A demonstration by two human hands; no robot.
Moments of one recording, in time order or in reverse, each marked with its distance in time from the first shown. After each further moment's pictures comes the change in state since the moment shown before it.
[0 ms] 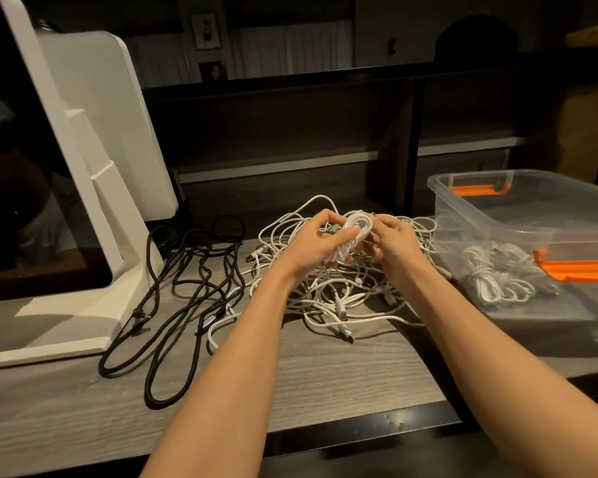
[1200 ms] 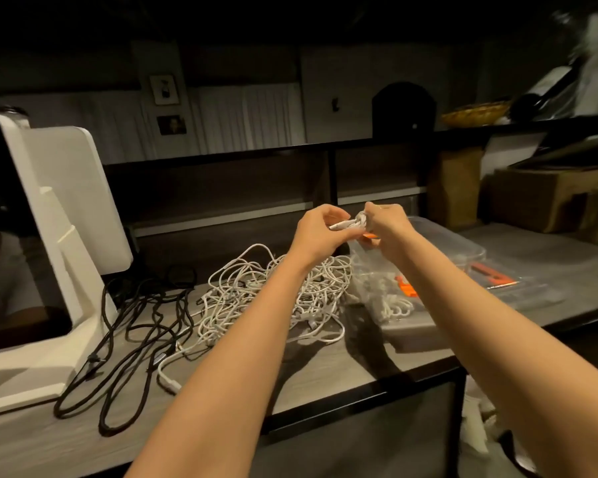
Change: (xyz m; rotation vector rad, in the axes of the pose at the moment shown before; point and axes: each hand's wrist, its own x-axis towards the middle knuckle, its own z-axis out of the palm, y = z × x) left_hand 0.022 0.097 0.103 0.286 0.166 0.284; right_hand -0.015 -0.130 -0.076 -0.227 0.303 0.054
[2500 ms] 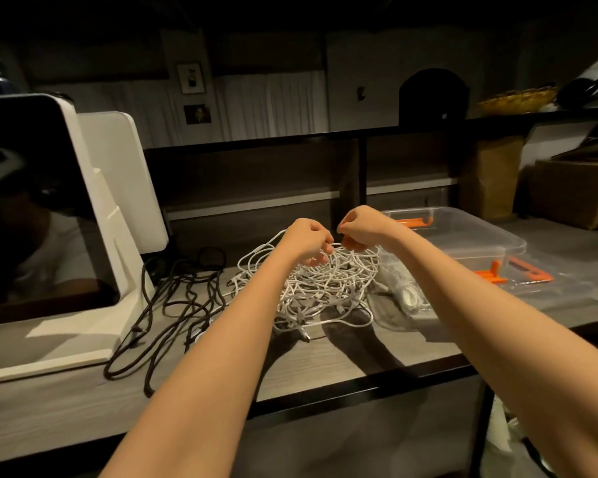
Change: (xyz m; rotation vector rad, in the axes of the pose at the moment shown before) left_hand -0.026 -0.016 -0.054 0.103 -0.077 -0.426; right_hand -0.014 0.008 0.053 -0.804 -0.413 -0.217
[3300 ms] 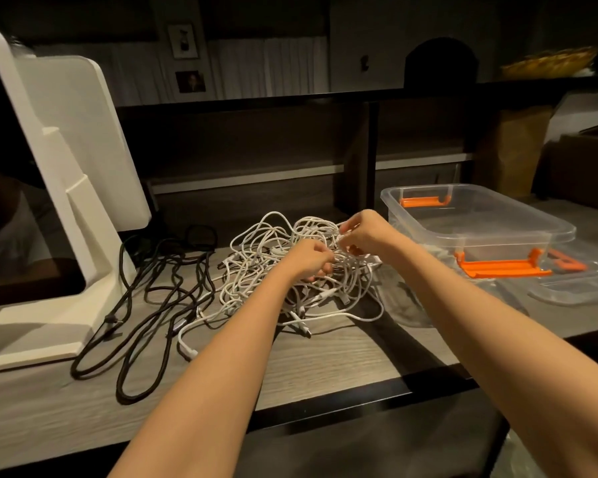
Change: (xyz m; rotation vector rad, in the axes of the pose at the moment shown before) left_hand 0.040 -0.073 0.028 0.055 -0.144 -0.064; right_hand 0.033 0.044 0.047 0.191 0.024 0.079
